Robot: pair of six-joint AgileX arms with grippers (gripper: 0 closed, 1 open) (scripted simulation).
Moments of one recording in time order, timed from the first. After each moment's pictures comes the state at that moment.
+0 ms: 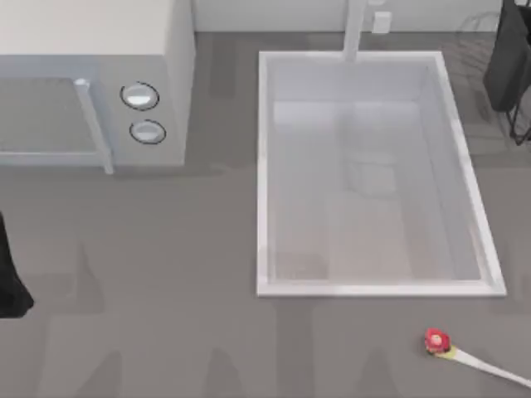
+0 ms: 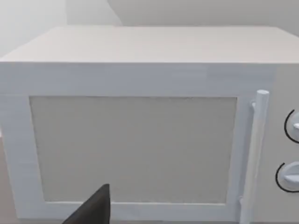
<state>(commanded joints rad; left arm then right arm) 0.00 0.00 0.00 0.00 0.00 0.00 0.00 0.00 0.00 0.00 0.00 0.00</state>
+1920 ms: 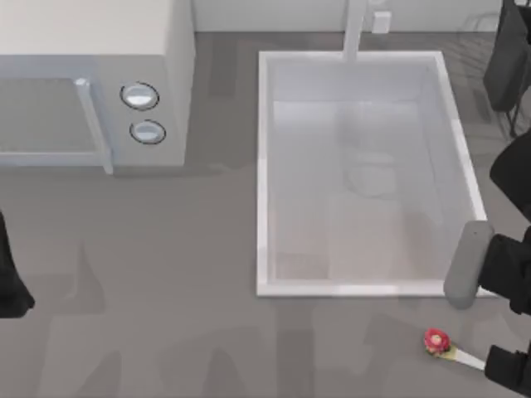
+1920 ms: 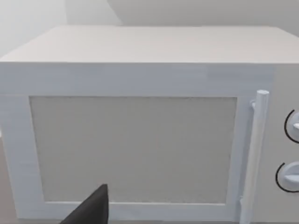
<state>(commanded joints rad) 0.00 0.00 0.00 0.00 0.00 0.00 0.45 1.41 0.86 -1.01 0.00 -0.65</state>
